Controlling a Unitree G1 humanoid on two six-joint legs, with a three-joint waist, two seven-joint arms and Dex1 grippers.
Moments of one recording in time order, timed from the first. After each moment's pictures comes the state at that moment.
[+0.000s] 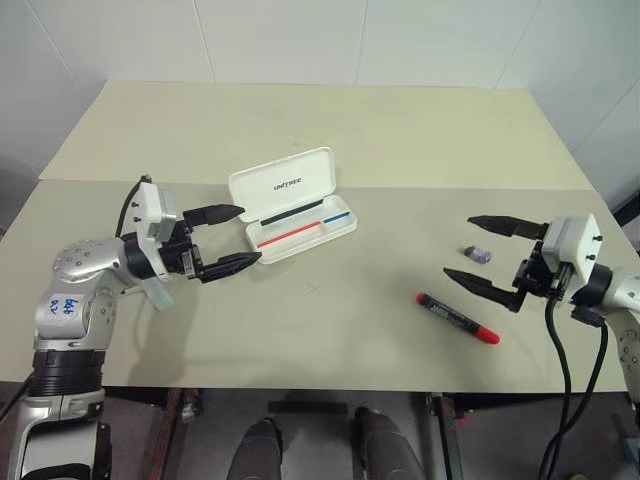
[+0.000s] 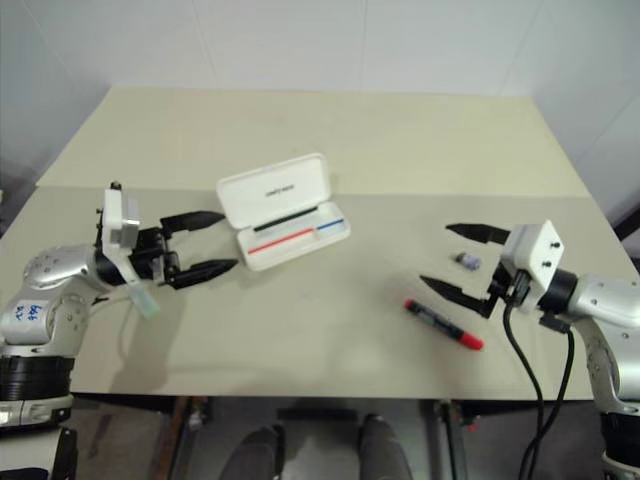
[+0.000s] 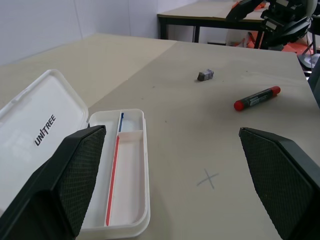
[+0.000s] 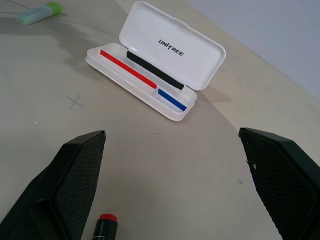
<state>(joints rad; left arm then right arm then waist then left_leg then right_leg) -0.46 0.70 0.18 0.05 -0.54 0.27 -1.11 -0.19 -0.82 -0.29 -0.19 0.49 0.13 1.06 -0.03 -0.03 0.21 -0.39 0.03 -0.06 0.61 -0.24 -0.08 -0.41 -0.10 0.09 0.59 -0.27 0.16</state>
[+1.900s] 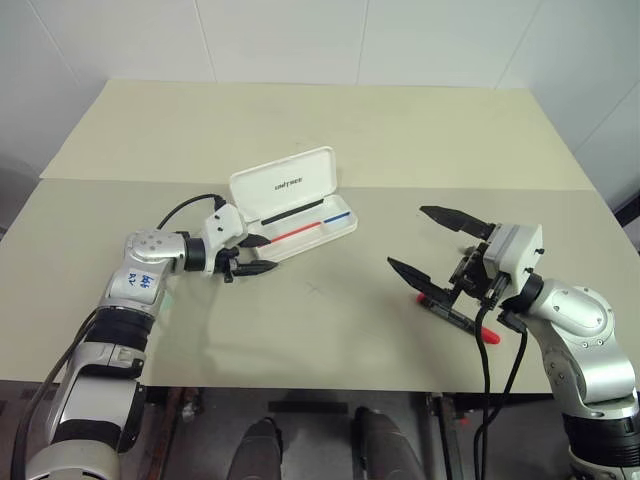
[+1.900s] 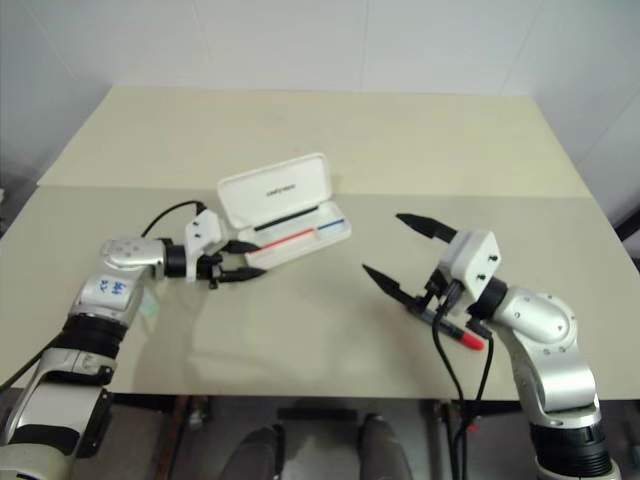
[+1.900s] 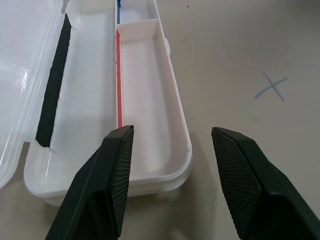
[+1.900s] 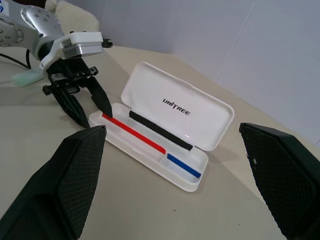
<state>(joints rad) -0.74 0.61 -0.11 0.51 -0.11 0.07 -1.12 -0.21 -0.57 -0.12 -0.39 0.41 0.09 0.79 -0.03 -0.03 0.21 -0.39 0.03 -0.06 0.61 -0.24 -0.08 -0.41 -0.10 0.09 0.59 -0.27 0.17</state>
